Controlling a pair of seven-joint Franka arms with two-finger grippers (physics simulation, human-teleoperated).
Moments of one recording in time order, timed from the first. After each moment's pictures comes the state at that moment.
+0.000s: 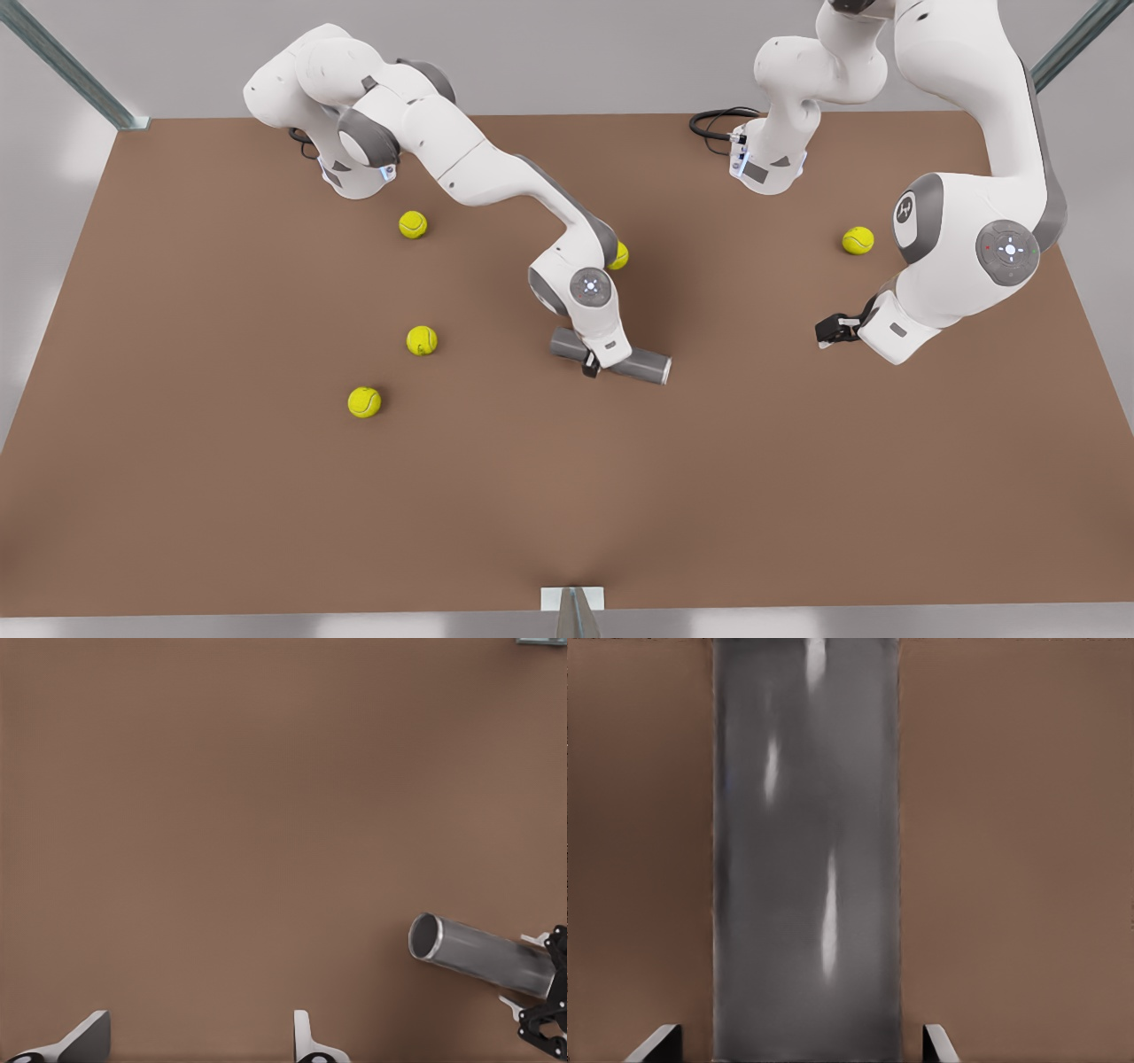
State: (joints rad) left arm -0.23 0.16 0.15 -1.68 -0.07 1.79 -0.08; right arm 0.90 0.99 -0.06 -1.16 0.16 2.24 -0.45
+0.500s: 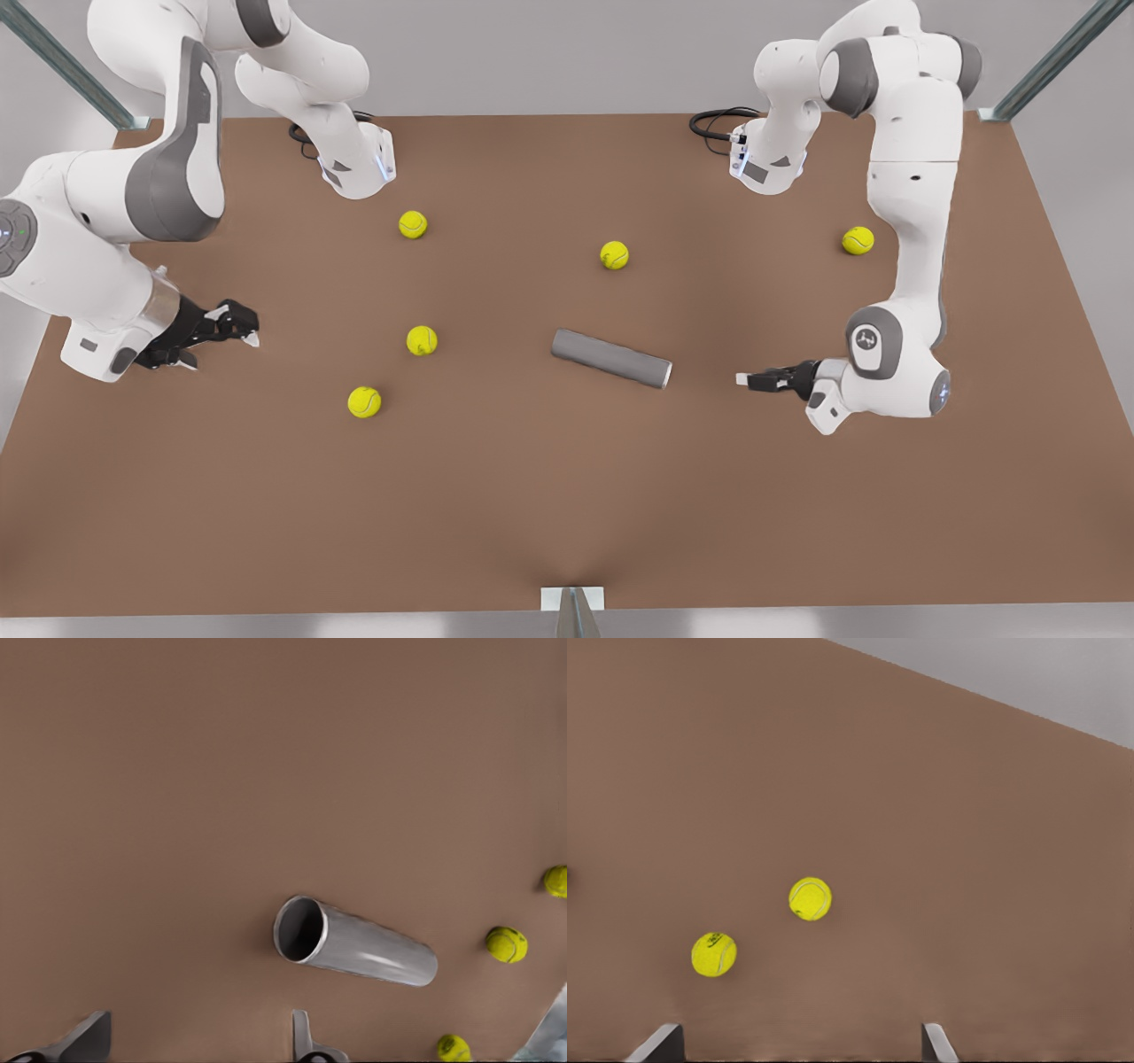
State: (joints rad) left arm -0.09 0.60 0.03 -1.68 -0.74 1.82 0.12; right arm 0.09 0.27 -0.07 -1.29 0.03 1.51 -0.31
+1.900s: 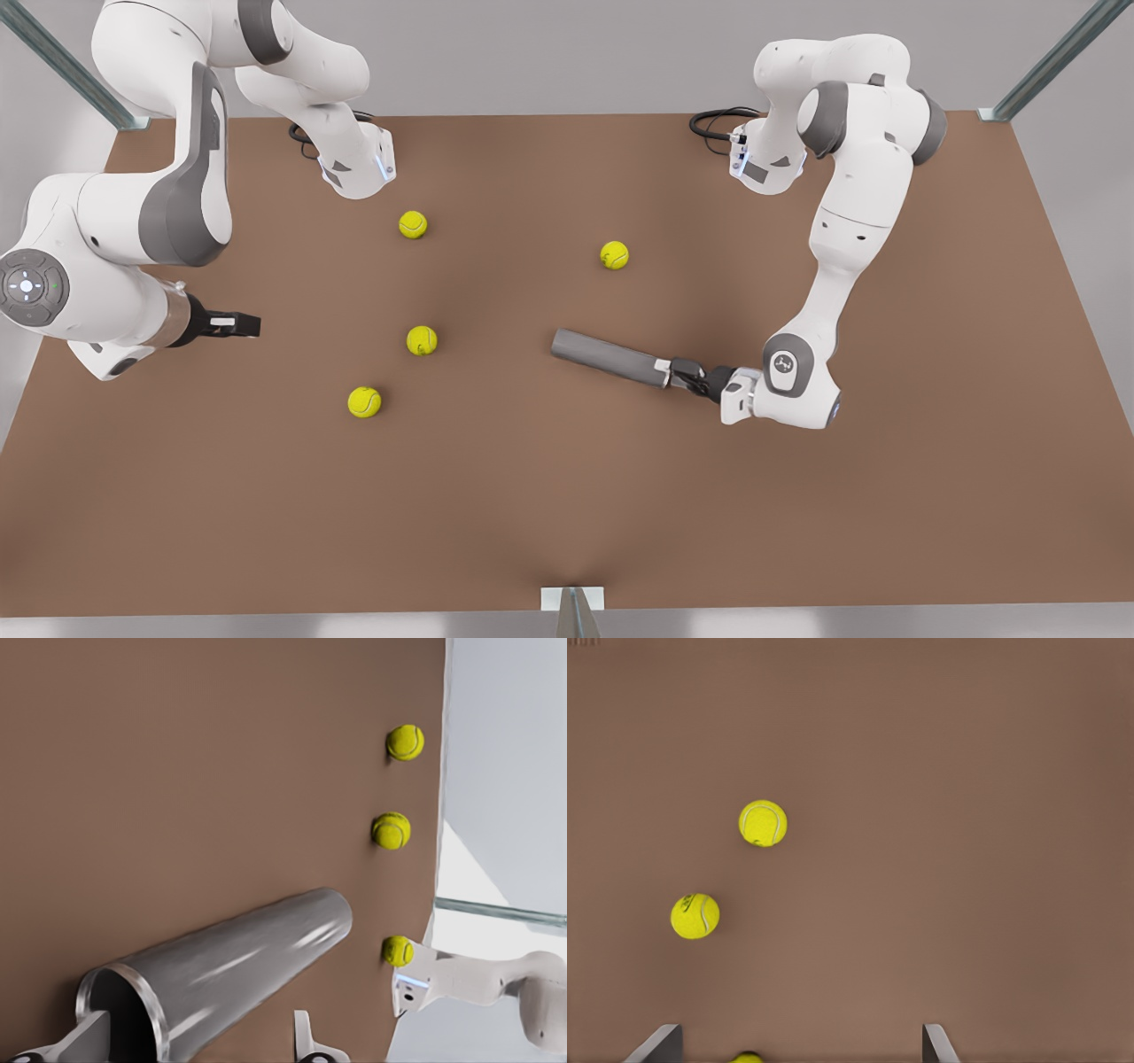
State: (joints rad) left arm -0.11 0.80 -0.14 -1.63 -0.98 1.87 0.72; right arm 0.10 0.34 -0.06 -1.22 -0.03 1.31 0.05
